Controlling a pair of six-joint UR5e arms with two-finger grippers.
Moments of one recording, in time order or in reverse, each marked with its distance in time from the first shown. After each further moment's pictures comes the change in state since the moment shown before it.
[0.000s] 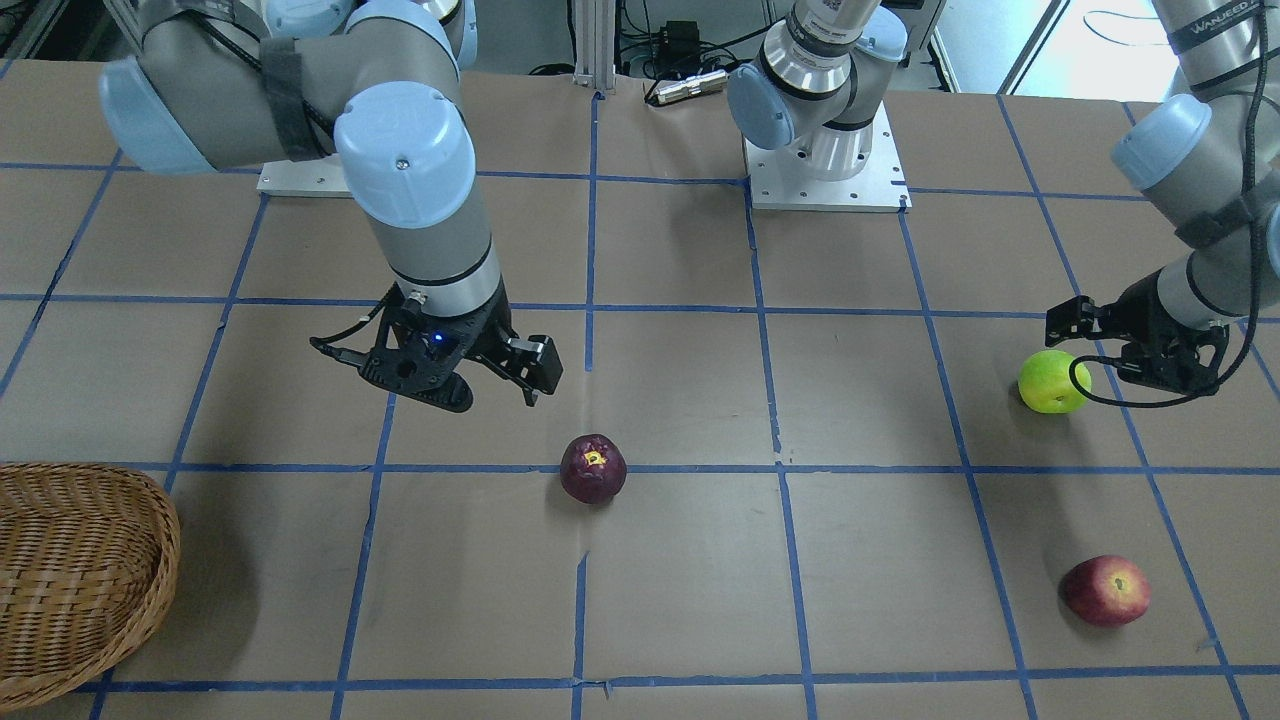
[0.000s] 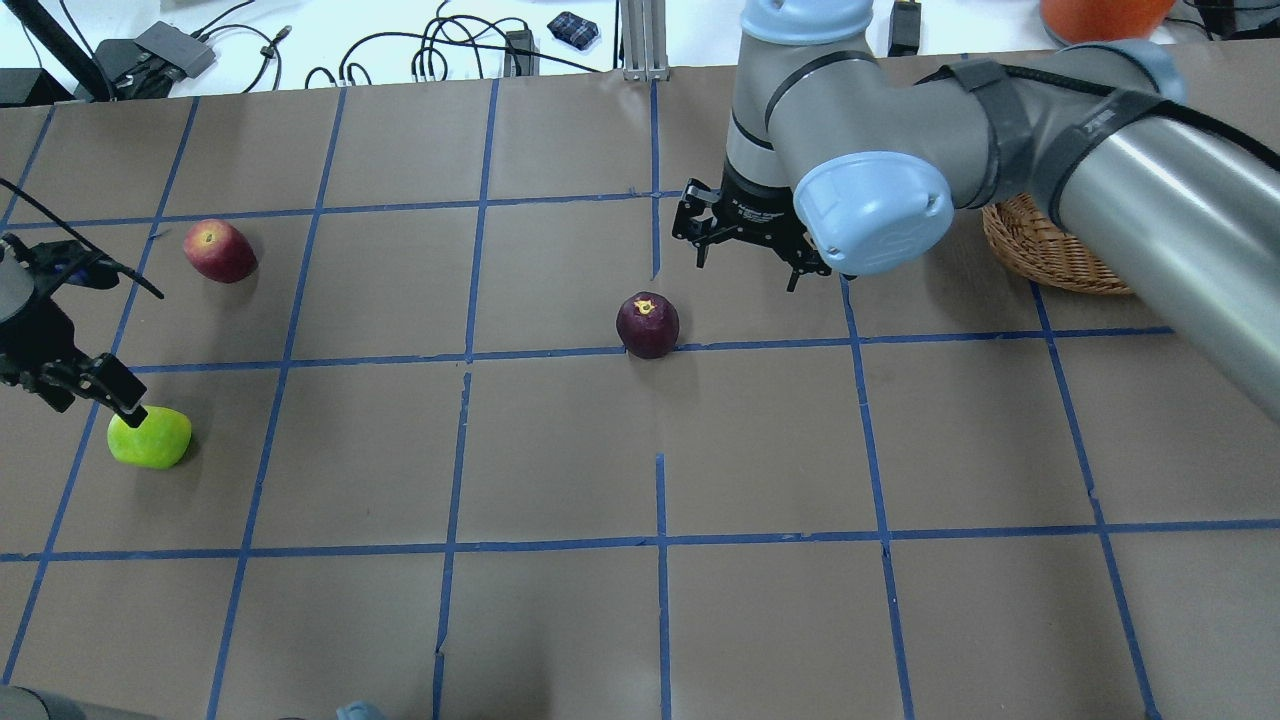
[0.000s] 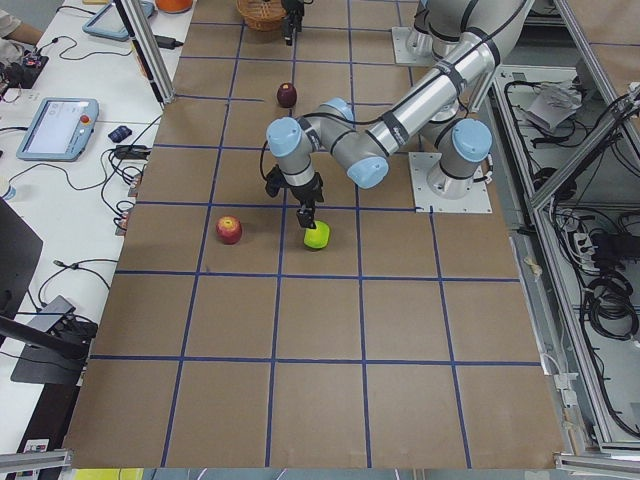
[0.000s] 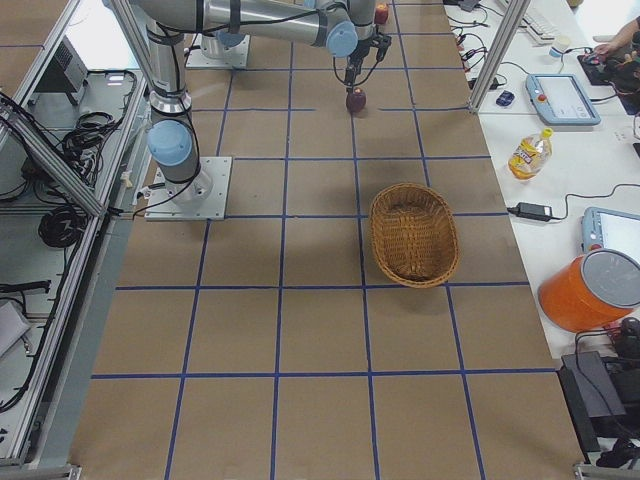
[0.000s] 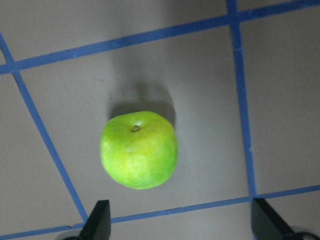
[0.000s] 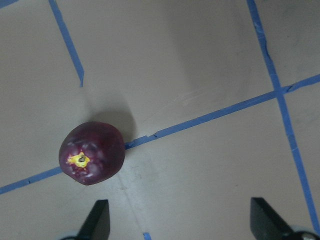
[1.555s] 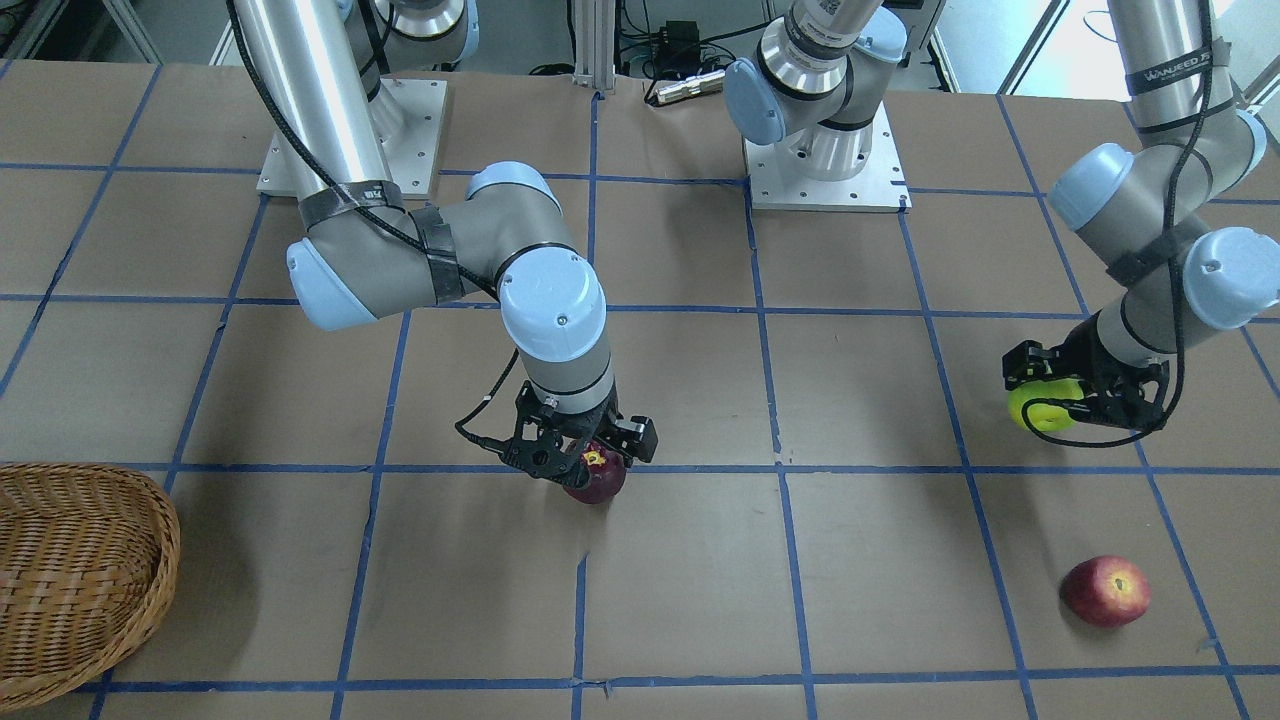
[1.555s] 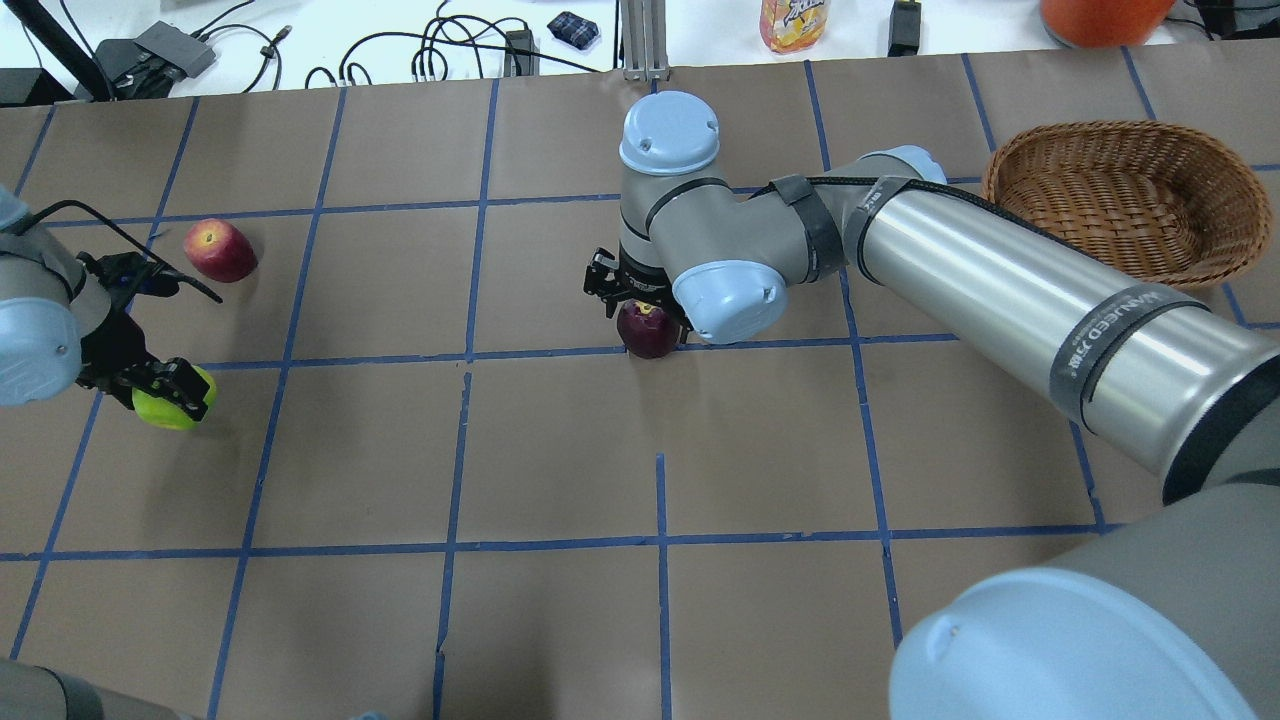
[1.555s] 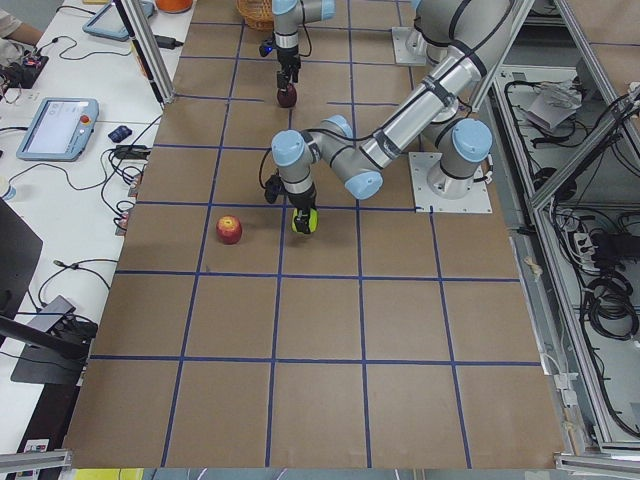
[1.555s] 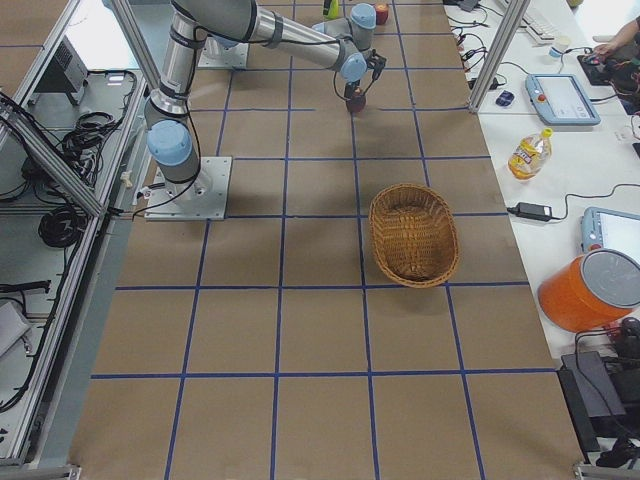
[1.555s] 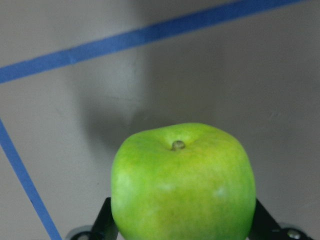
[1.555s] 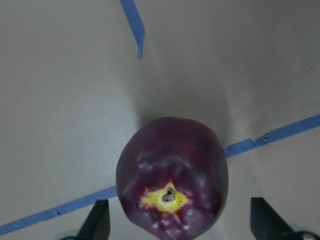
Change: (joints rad) left arm -0.120 -0.040 -0.037 0.112 -0.041 -0.205; right arm 0.108 0.243 -0.004 -0.240 0.065 0.139
